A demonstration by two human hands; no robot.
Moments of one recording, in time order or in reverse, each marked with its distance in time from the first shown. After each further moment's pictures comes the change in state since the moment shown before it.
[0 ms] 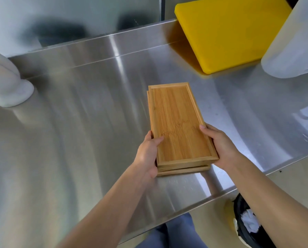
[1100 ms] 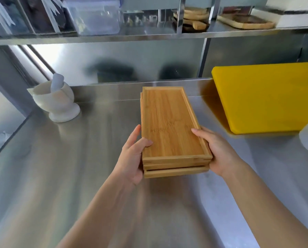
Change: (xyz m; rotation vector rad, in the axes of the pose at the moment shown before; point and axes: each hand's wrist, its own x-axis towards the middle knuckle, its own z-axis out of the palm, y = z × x) left_hand -0.022 0.108 -0.014 -0.174 -0.004 0.499; right_hand 0.051 -0.115 0.085 -0.221 -0.300 -0.154
